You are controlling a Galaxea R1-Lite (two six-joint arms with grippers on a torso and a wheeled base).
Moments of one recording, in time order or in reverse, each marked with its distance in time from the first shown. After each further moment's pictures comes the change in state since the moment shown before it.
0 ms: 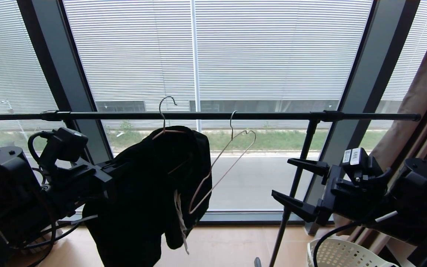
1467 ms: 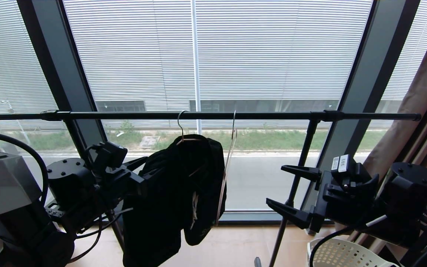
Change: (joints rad) left arm -0.027 0.423 -0.066 -0.388 0.006 -0.005; right arm 0.022 0.044 0.005 -0.002 0.000 -0.019
